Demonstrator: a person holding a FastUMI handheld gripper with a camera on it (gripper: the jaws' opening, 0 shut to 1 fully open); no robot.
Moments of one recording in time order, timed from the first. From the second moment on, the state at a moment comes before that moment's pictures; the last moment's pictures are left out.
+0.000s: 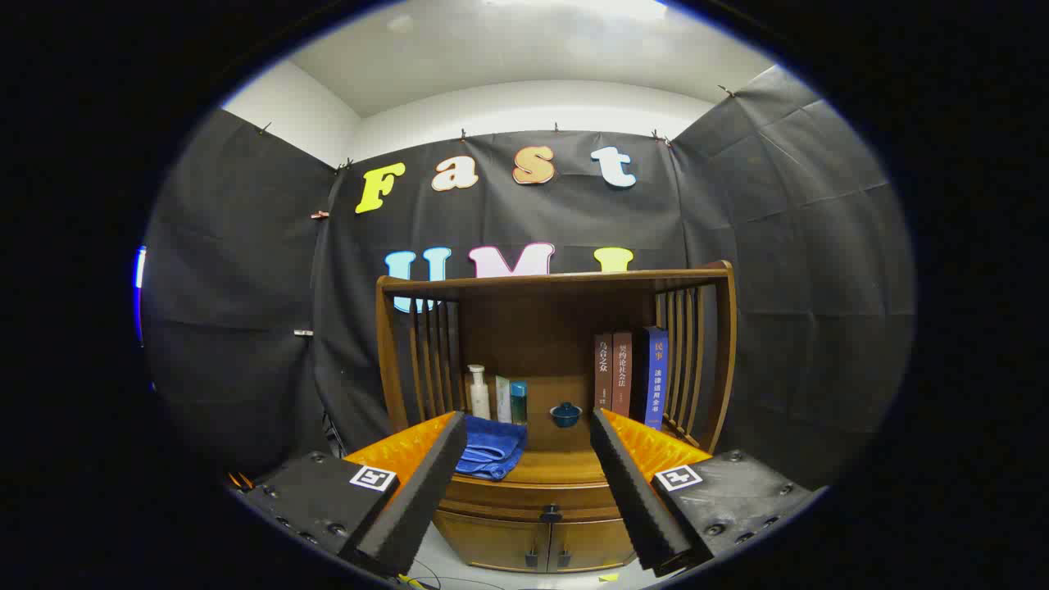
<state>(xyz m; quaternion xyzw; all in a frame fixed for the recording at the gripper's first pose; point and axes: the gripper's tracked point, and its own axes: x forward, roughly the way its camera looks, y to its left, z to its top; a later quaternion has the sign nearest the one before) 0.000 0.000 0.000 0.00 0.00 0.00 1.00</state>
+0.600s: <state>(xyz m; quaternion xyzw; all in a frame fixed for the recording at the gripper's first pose) -0.004 -0.006 0.006 -0.01 0.00 -0.01 1.00</state>
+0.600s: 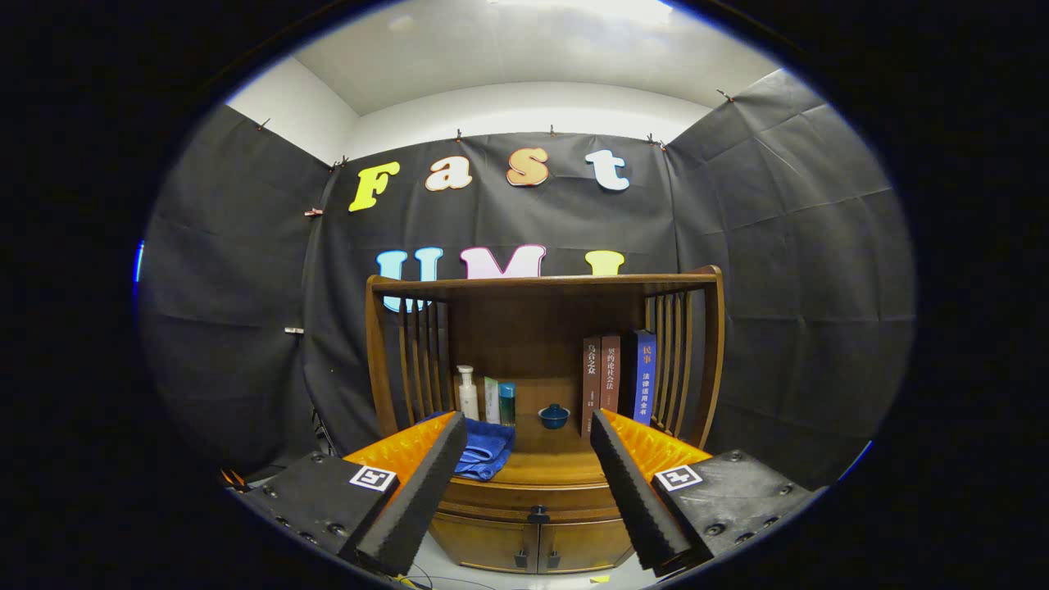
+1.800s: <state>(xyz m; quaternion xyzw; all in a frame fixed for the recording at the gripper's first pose) 0.042 -0.012 -0.111 -0.01 0.08 -0.02 1.00</state>
